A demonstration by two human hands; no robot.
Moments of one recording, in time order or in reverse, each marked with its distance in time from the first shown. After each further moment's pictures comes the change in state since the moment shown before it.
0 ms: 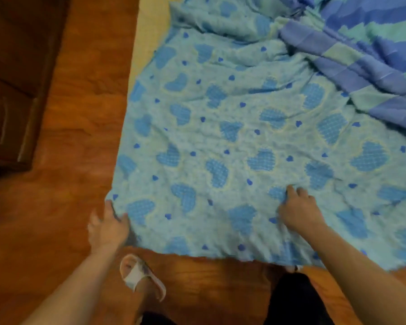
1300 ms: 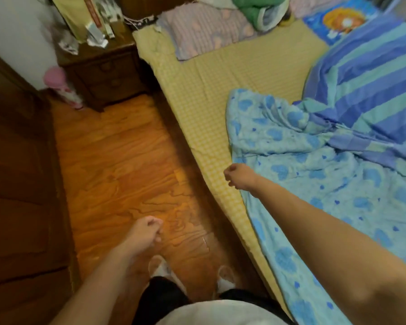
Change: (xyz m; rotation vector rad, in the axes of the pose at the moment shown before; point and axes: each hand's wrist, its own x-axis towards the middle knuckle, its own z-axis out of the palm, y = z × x) left_hand 0.519 0.188 -0.531 -0.155 -0.589 0.639; right_hand 0.169 -0.693 -0.374 0.871 0.067 0.145
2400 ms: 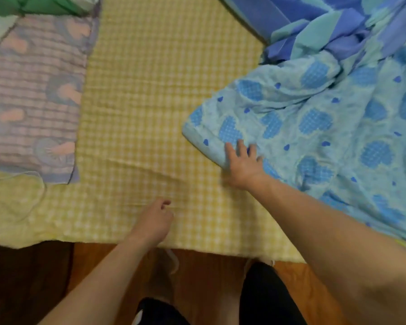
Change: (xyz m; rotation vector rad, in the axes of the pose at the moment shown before) left_hand 0.615 0.454 -0.071 1.054 -0.456 0.486; right_hand 0.516 -0.057 -0.051 0.026 0.370 0.614
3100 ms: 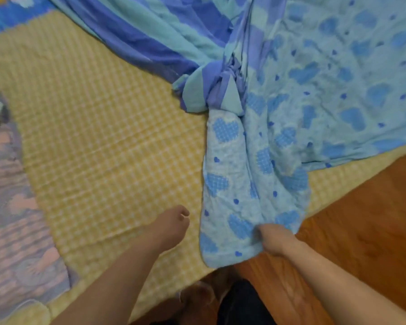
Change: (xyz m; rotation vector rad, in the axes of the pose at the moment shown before) left_hand 0.051 0.091 -0.044 0.506 -0.361 0.413; right_hand -0.178 0.017 0.073 0.481 -0.257 0.437
